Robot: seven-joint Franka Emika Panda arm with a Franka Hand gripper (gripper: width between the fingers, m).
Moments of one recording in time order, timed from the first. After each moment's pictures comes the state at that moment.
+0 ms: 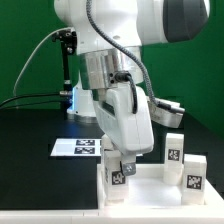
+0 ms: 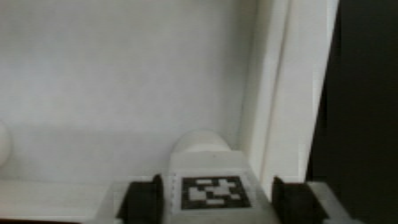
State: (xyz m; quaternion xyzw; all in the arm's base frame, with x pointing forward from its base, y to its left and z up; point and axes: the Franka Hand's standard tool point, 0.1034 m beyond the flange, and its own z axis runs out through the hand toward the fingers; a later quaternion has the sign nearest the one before) arm 0.631 0.010 0.074 -0.75 0.66 0.01 0.09
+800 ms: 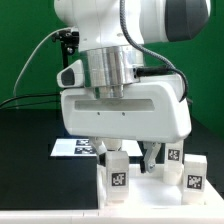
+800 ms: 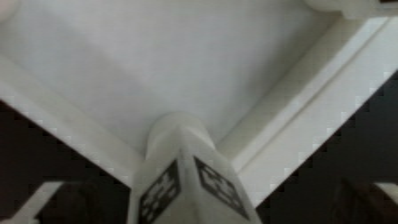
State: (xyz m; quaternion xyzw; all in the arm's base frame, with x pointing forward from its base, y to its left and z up) arm 0.633 0.005 0.078 -0.94 0.32 -0.03 0.07
